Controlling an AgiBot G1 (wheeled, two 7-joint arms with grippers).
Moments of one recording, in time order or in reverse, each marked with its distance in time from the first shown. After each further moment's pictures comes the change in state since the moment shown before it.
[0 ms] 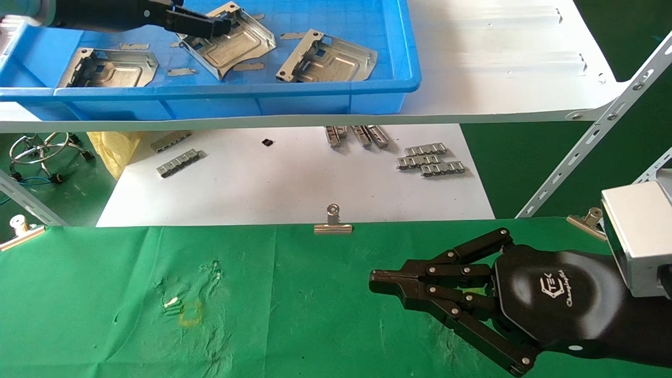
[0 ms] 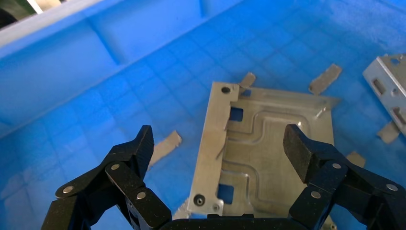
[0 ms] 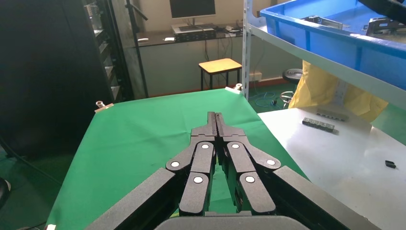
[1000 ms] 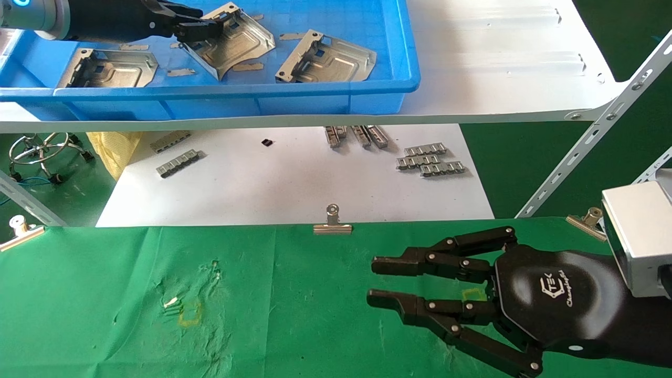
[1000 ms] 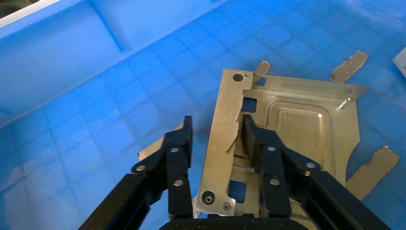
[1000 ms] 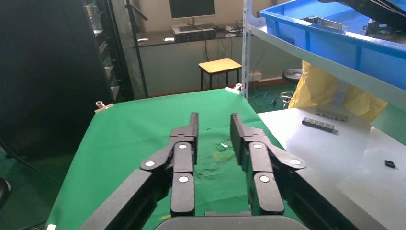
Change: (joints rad) left arm 0.002 0.026 0.006 0.061 0.010 -0.053 0.040; right arm 0.000 0.000 -0.001 0.000 0.001 0.000 0.000
